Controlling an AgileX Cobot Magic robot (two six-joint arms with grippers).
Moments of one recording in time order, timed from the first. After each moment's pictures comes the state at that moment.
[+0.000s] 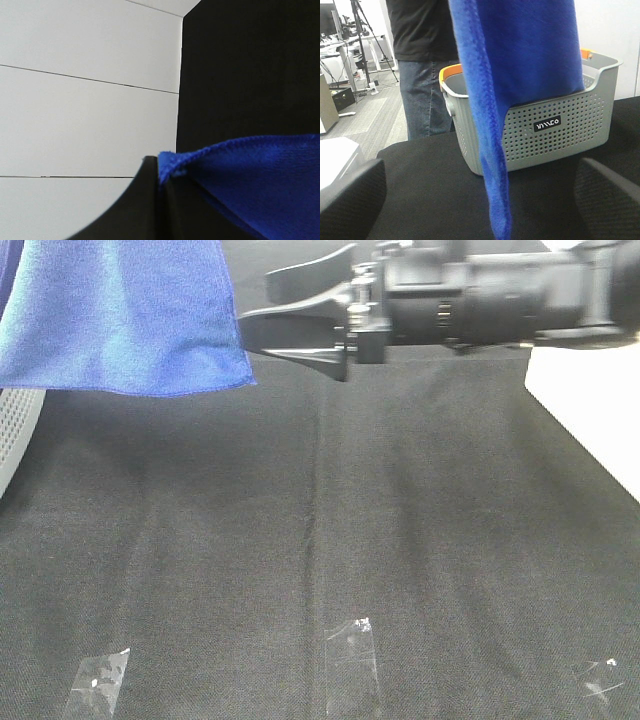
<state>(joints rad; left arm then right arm) -0.51 1.43 -1.75 -0.03 0.65 1.32 0.33 1.89 -1.14 1.74 1.10 -2.10</state>
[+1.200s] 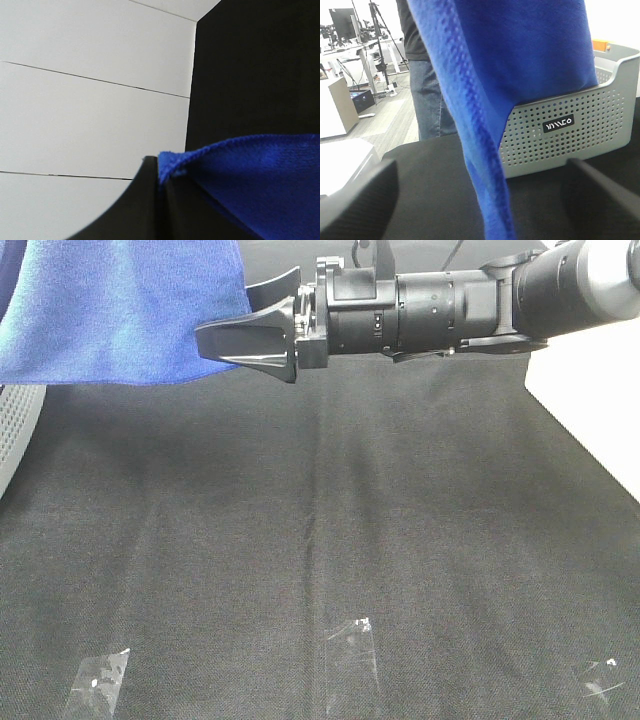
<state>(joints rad) -0.51 1.43 -1.75 -0.03 0.60 1.30 0.39 2.07 -1.32 1.74 1.11 -2.06</state>
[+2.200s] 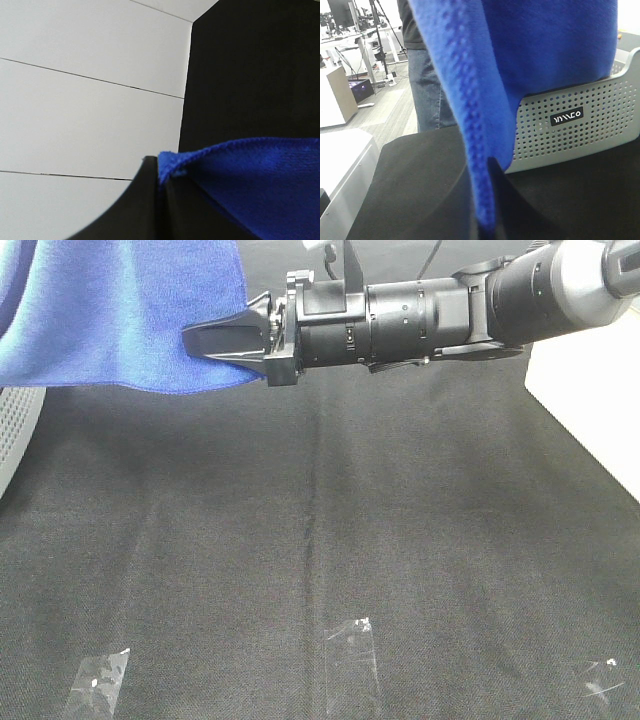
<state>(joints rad) -0.51 1.45 -1.75 -0.03 0.60 1.28 0.45 2.07 -1.33 1.74 1.05 -2.06</state>
